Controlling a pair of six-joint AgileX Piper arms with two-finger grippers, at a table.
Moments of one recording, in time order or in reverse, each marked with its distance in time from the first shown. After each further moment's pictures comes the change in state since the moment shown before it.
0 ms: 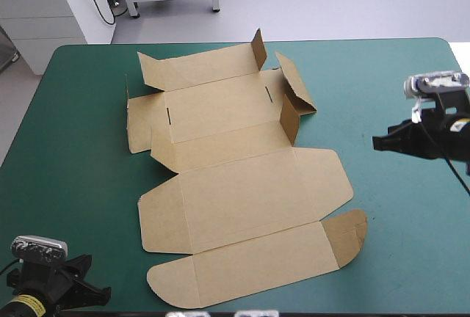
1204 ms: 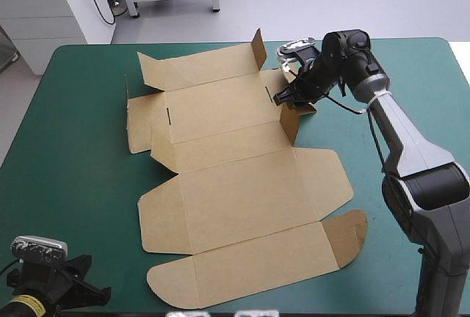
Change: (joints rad) left arm 0.000 0.000 0.000 0.000 0.000 0.000; right arm 0.430 0.924 -0.736 -0.217 0.085 0.131
